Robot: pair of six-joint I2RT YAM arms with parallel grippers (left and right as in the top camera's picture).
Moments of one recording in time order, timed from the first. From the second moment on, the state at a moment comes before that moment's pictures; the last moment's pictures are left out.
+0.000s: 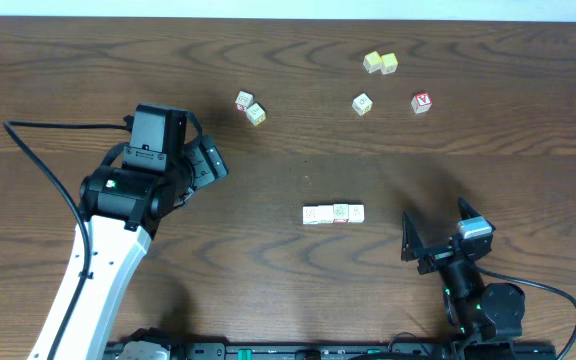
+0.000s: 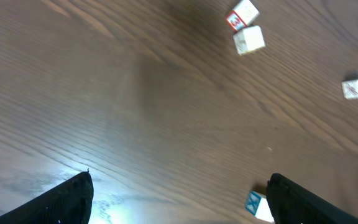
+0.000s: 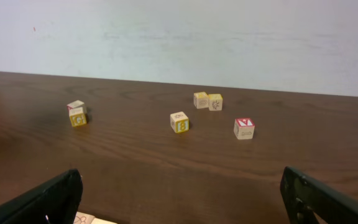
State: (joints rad) left arm -0.22 1.24 1.15 -0.94 -0.06 -0.65; right arm 0.08 0.01 0.01 -0.06 -0.19 0.05
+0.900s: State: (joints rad) left arm -0.06 0.65 0.68 -0.59 0.00 -0.36; right arm 0.08 0.01 0.01 -0.06 -0.19 0.05
